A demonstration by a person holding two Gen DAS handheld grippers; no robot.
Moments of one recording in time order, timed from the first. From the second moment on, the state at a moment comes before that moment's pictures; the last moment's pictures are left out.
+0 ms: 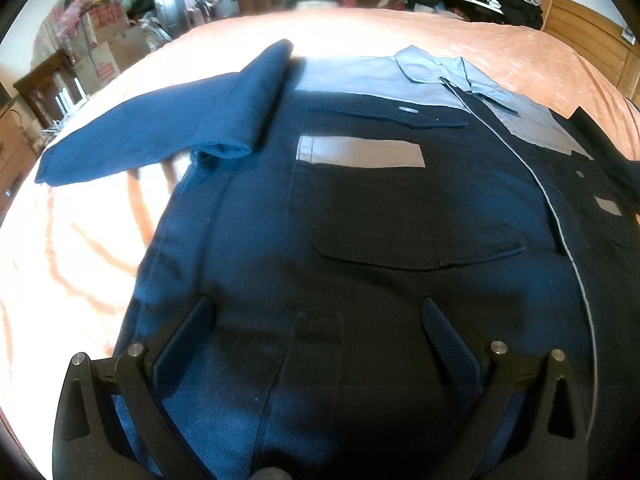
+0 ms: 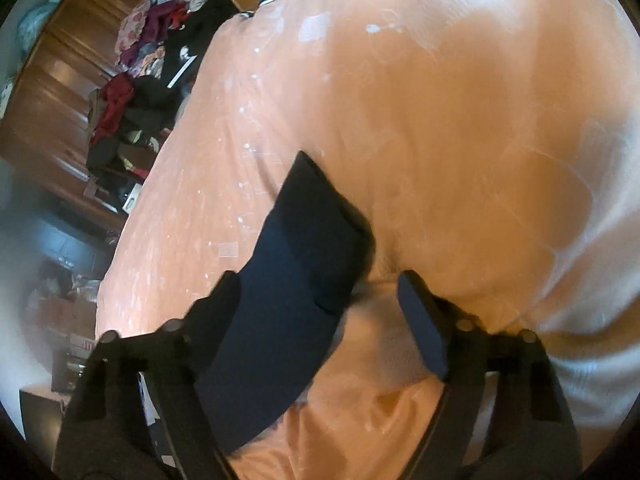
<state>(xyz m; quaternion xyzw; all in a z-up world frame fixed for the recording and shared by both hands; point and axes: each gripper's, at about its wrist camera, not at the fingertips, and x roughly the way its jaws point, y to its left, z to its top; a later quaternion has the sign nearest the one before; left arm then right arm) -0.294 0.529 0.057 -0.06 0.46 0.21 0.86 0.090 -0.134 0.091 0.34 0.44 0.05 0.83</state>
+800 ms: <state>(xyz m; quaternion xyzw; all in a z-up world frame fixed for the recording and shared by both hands) -0.294 0.529 0.061 -0.06 0.46 0.21 0.86 0.066 0.049 0.196 0.27 0.36 0.25 0.85</state>
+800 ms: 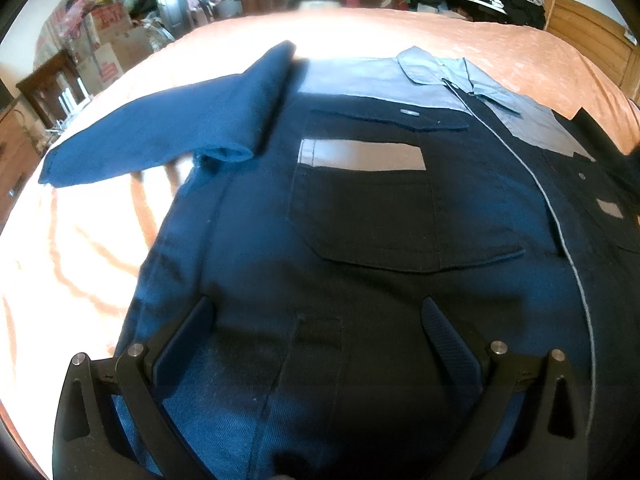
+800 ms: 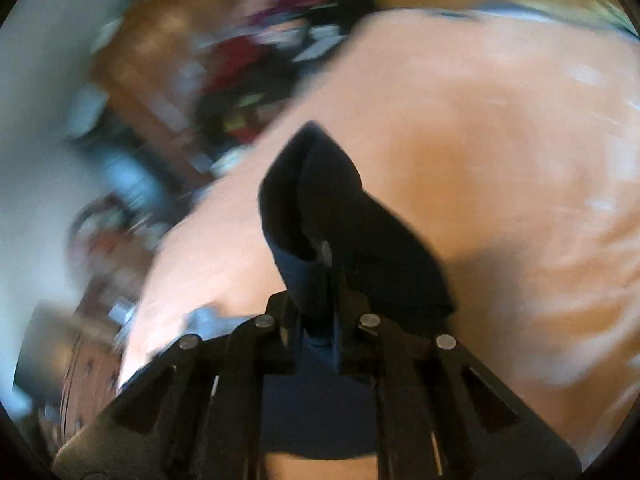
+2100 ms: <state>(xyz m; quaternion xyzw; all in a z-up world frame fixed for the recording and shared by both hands) -0.161 0.593 0.079 -0.27 0.43 0.12 0.85 -0.125 0.203 0.082 0.21 0.48 0.29 0.80</state>
